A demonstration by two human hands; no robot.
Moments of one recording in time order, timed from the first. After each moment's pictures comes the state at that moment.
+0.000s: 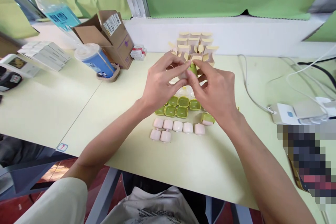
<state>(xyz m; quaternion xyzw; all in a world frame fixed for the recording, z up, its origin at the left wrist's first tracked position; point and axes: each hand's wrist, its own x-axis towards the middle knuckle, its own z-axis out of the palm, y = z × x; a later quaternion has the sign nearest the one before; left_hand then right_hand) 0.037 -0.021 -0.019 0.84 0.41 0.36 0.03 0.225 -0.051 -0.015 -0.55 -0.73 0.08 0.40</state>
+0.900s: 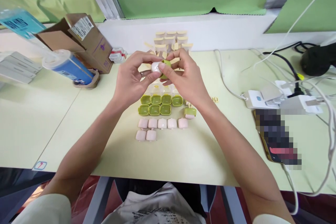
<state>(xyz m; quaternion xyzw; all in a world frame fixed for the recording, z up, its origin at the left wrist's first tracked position) 0.026 -0.005 -0.028 0.79 0.31 0.49 0.19 0.229 -0.034 -0.018 -0.42 -0.62 0.41 0.53</state>
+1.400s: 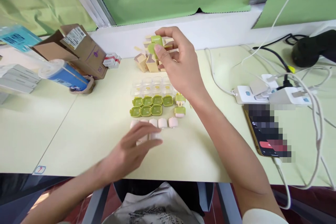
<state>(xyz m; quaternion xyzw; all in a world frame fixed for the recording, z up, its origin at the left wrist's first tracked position) 0.021 -0.164 -0.052 0.92 0.24 0.31 0.08 0.255 -0.034 0.015 -0.39 -0.61 0.33 0.60</state>
